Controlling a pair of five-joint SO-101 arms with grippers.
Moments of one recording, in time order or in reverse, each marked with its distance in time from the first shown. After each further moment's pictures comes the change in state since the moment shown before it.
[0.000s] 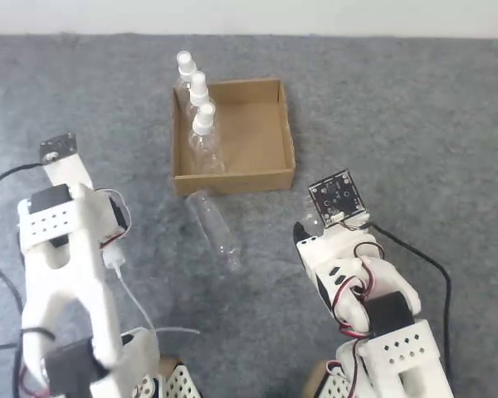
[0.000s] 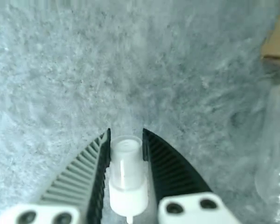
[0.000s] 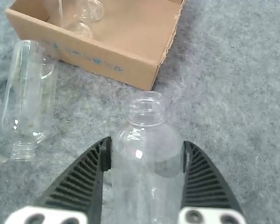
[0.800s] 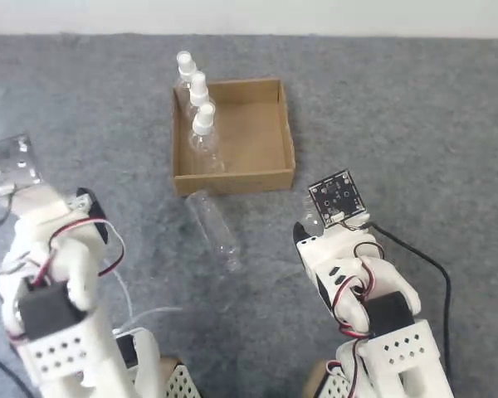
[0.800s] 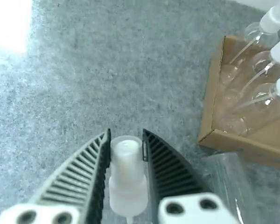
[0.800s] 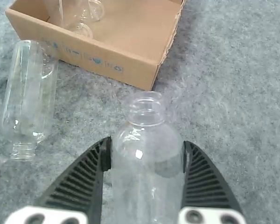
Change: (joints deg) left arm 0.1 -47.3 5.3 0.4 -0.3; right arm 0.0 0.0 0.0 0.0 0.0
